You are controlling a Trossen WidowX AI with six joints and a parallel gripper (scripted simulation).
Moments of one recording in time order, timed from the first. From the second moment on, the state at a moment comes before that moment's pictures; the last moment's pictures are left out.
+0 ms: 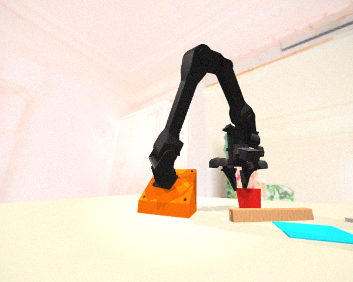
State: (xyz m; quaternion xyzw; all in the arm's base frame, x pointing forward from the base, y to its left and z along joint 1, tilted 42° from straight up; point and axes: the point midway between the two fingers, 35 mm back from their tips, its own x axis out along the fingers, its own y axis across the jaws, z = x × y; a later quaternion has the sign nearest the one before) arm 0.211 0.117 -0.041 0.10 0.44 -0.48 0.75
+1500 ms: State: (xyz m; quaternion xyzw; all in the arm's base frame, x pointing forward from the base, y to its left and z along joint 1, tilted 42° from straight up) arm 0.212 0.097 -0.058 0.09 0.44 -0.48 0.75
